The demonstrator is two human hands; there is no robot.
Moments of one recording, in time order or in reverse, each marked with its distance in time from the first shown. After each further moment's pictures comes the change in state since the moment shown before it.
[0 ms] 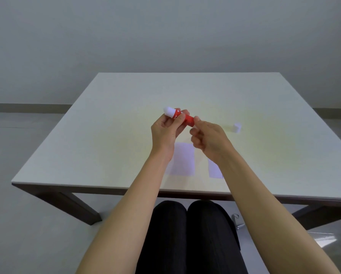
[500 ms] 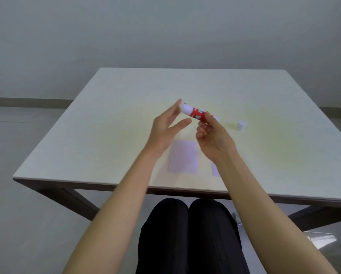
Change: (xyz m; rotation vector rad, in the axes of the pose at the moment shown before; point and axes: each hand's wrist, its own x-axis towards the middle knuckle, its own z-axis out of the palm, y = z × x) left_hand 0.008 0.009 -0.025 0.428 -0.267 0.063; right_hand -0.001 0.006 0.008 0.607 0.083 0.087
